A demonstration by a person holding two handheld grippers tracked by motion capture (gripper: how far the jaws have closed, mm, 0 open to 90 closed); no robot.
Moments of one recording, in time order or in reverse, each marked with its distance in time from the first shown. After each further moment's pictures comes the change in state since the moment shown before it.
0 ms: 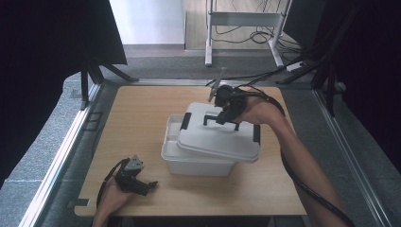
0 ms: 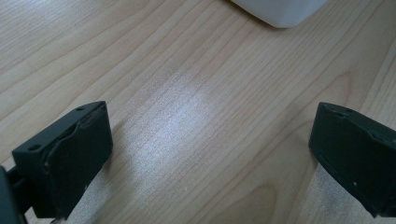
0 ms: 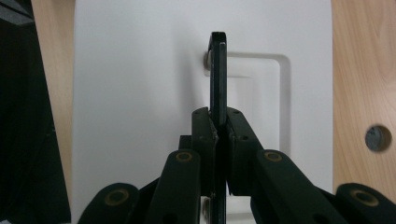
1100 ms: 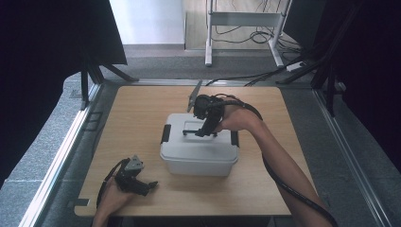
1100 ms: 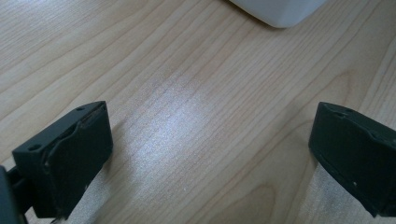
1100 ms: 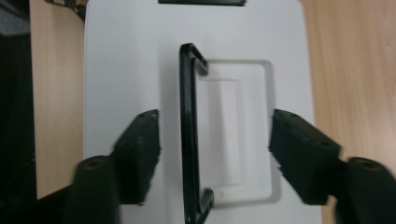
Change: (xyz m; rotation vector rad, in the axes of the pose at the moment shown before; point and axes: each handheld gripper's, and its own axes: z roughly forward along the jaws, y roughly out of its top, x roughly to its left) left arm 0.000 0.000 0.000 0.002 -0.001 0.004; right arm 0.013 0.029 0.039 -0.072 -0.007 -0.084
